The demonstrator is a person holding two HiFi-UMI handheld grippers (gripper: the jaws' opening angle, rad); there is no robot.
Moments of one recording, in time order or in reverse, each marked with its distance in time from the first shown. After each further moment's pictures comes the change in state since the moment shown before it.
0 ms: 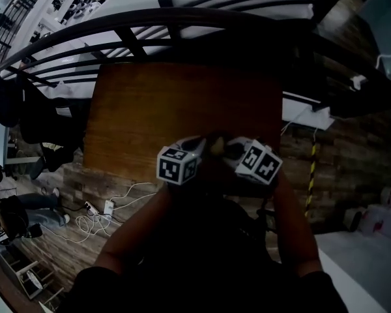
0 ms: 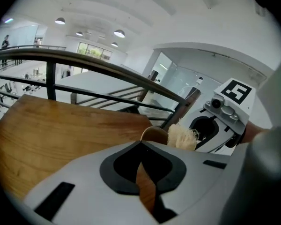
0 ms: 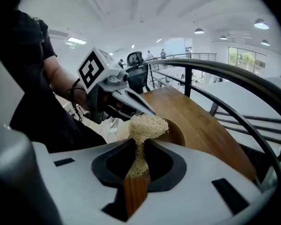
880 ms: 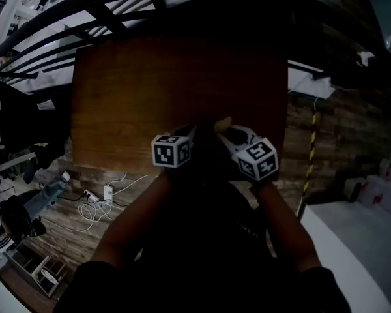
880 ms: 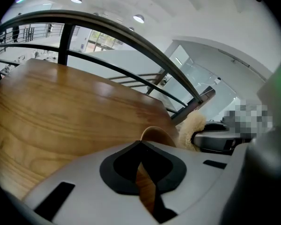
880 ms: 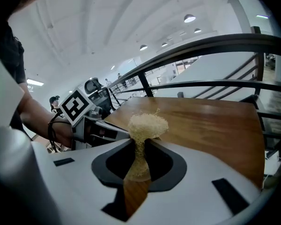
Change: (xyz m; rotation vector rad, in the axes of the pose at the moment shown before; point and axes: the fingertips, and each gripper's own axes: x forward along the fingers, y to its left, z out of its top) left arm 0.059 0.074 -0.076 -0.206 0.160 0.022; right arm 0.059 -0.067 -0.042 0.517 -0.306 -0.261
